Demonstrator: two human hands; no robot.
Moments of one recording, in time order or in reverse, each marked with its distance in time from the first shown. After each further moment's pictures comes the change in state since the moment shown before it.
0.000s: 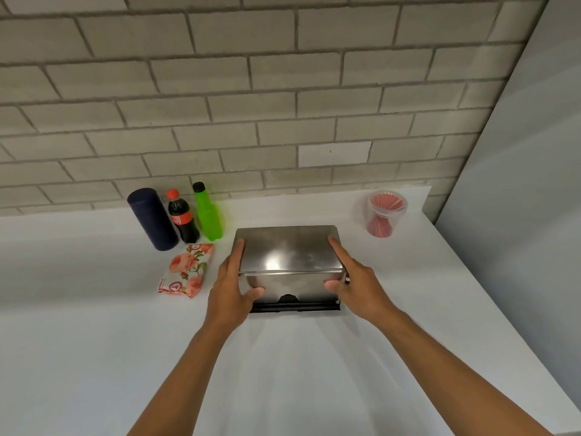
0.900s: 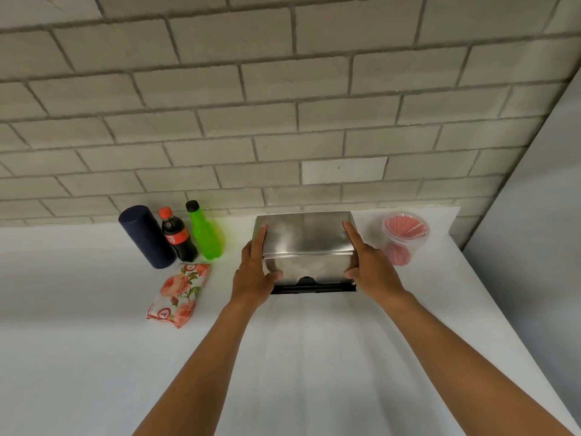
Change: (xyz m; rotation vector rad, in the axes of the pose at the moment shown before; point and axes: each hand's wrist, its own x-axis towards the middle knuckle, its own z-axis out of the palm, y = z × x) left_hand 0.118 0.037 0.062 0.101 0.009 -0.055; right_hand 0.131 0.028 -0.051 -0.294 -0.030 -0.033
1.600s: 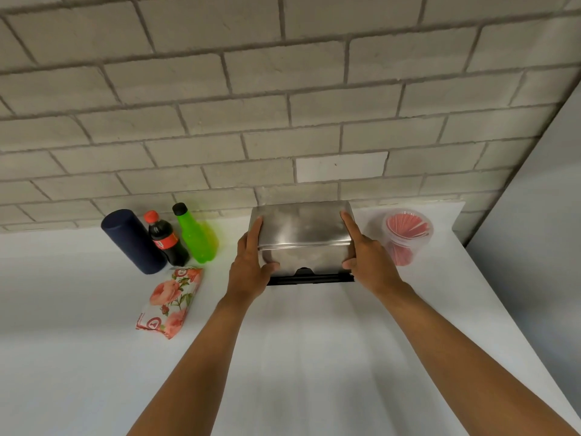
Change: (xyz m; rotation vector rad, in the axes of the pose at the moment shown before) left_hand 0.040 -0.017 0.012 -0.053 0.012 0.105; right_hand 0.031 0.006 -0.002 -0.012 0.041 -0.057
